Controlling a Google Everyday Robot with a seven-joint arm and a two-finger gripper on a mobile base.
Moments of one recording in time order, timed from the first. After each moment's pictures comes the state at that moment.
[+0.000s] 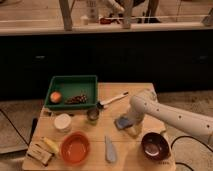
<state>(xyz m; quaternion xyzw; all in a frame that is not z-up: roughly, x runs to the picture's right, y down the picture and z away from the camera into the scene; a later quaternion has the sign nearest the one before) 0.157 0.216 0.841 -0.30 -0.15 -0.27 0.90</state>
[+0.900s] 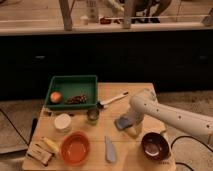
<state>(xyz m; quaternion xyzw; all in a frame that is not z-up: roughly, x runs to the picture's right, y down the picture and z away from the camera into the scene) 0.157 0.217 0.840 -0.29 -0.15 -0.28 0.90</state>
